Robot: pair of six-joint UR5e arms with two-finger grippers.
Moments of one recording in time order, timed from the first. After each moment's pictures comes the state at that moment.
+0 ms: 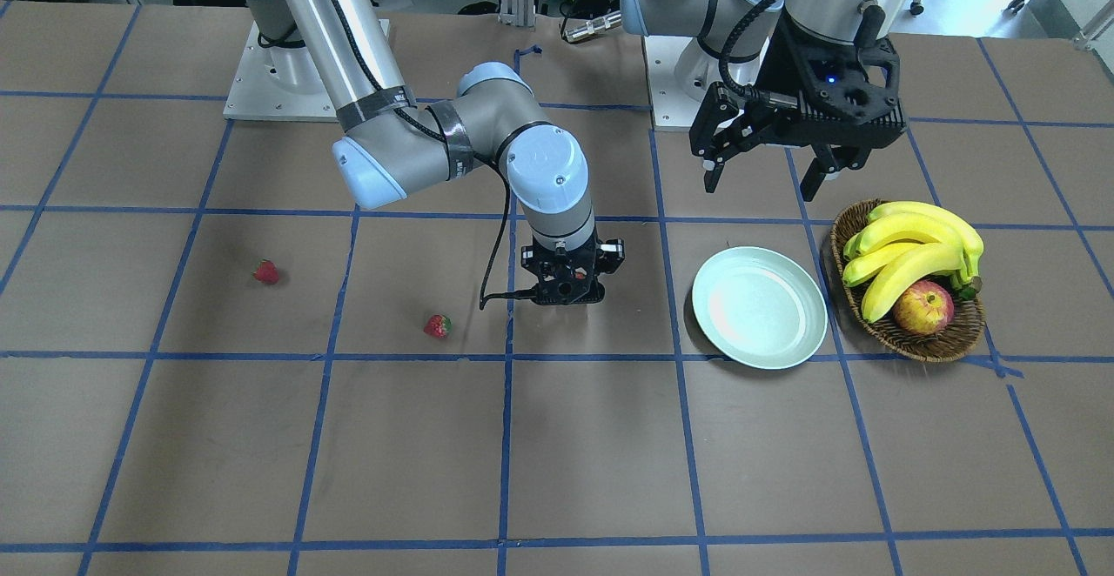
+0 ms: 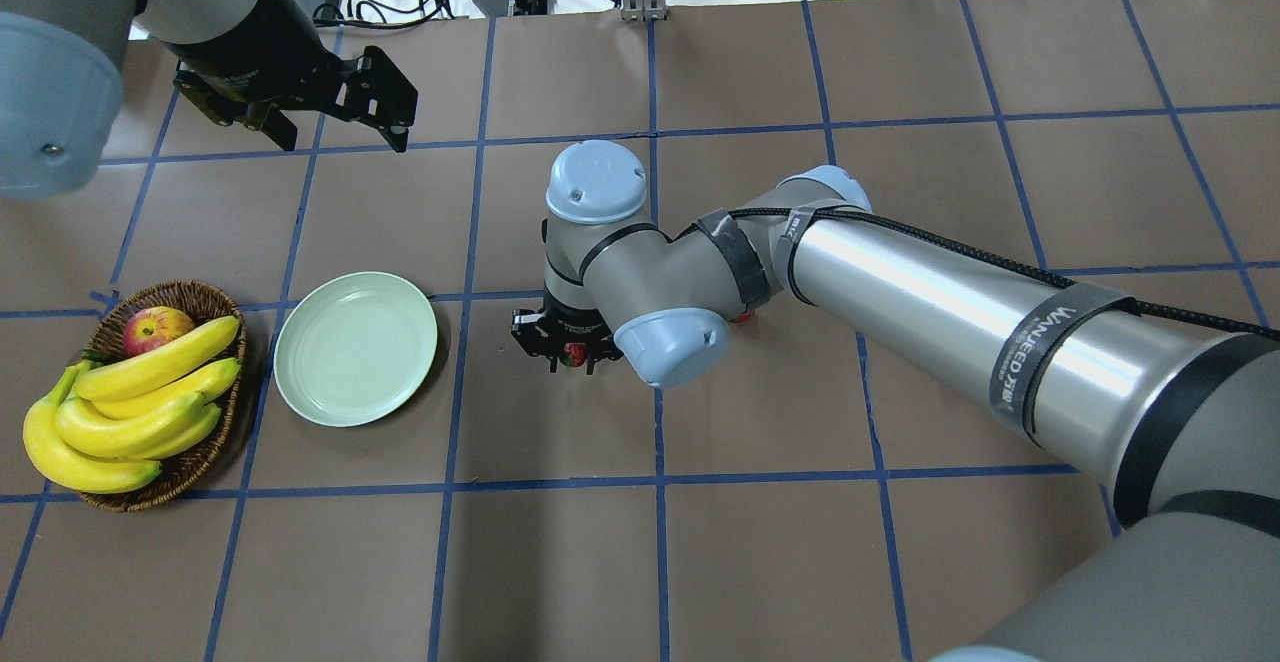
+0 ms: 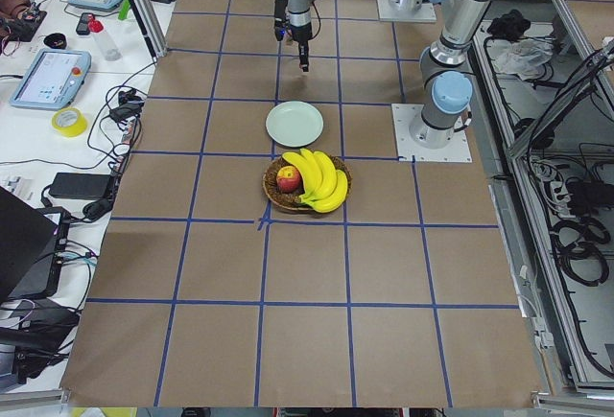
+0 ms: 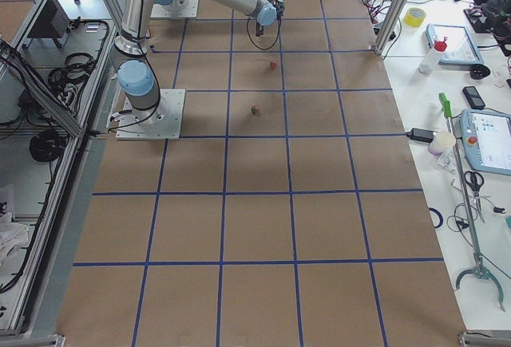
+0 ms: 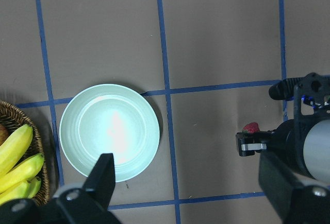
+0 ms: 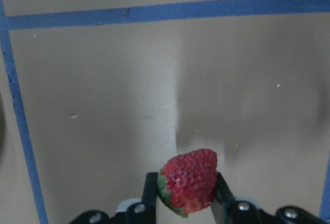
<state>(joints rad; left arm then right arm) -1.58 -1.55 -1.58 -1.43 1.56 0.06 2.08 -1.06 1.72 -2.22 -1.34 0.52</state>
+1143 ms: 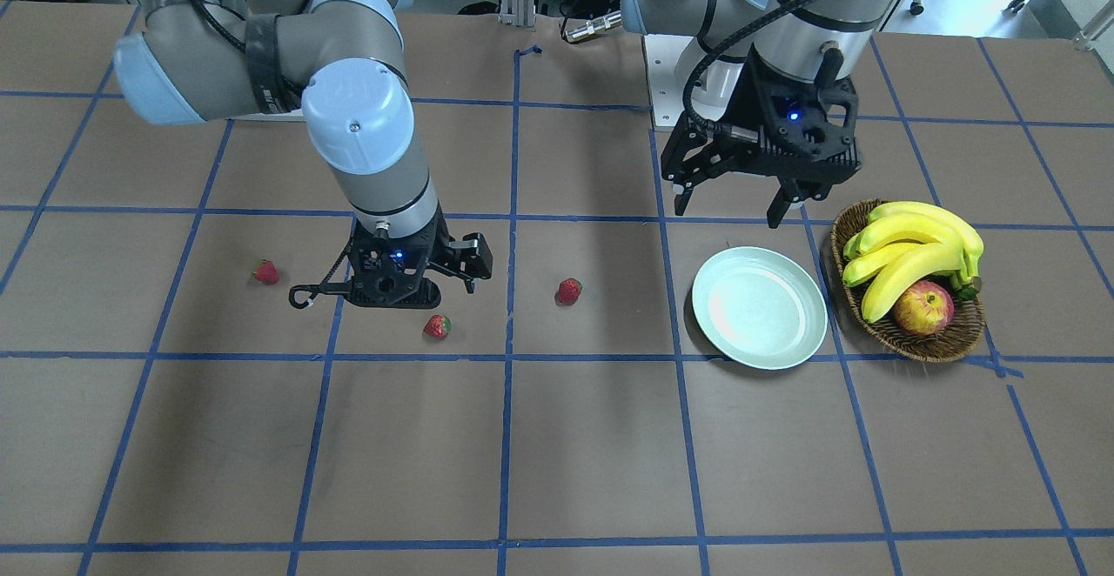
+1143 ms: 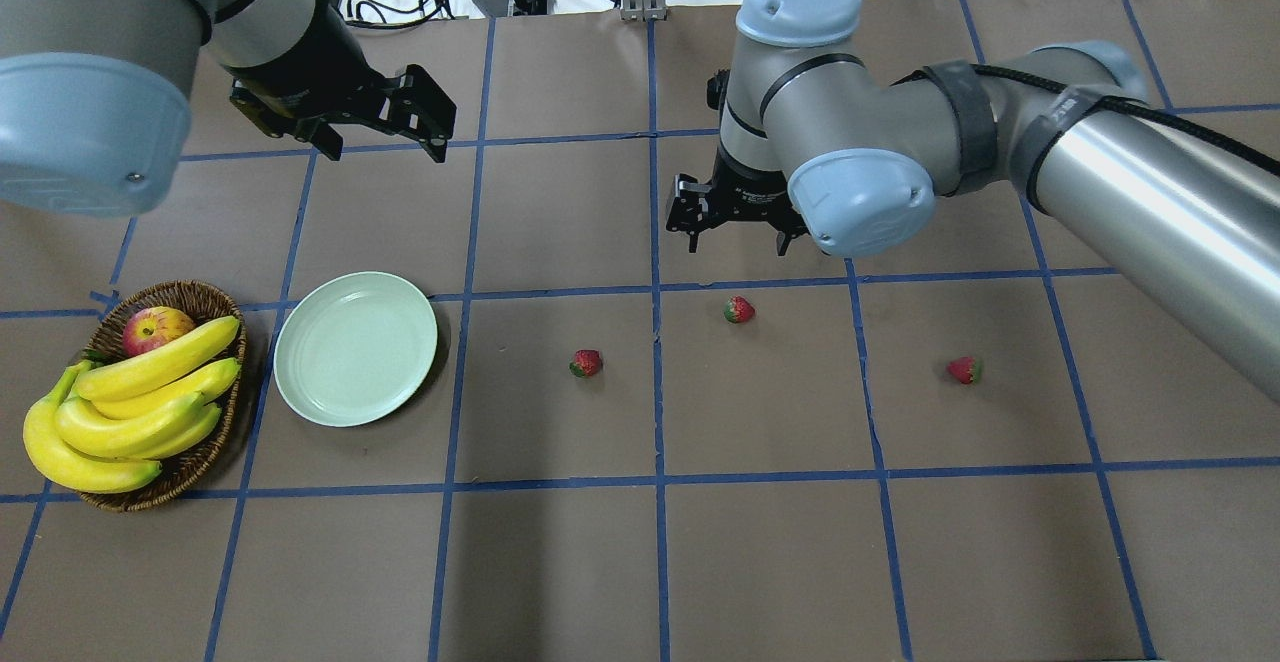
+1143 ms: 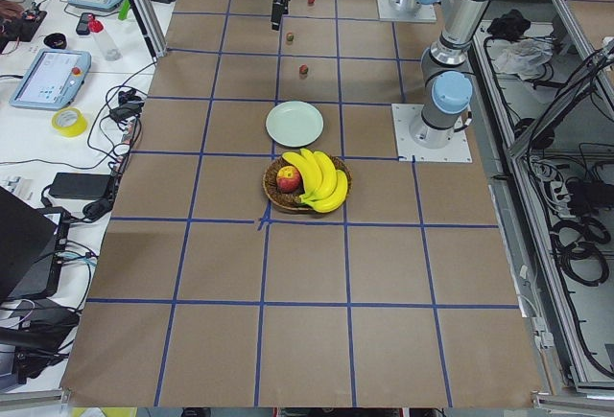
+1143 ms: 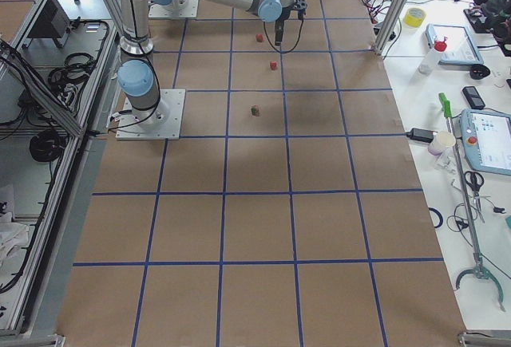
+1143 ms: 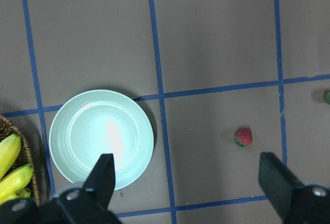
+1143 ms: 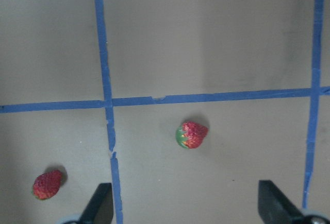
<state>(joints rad) -1.63 -1.60 -1.64 -1.32 1.51 0.05 1.79 -1.31 1.70 -1.95 -1.51 0.27</state>
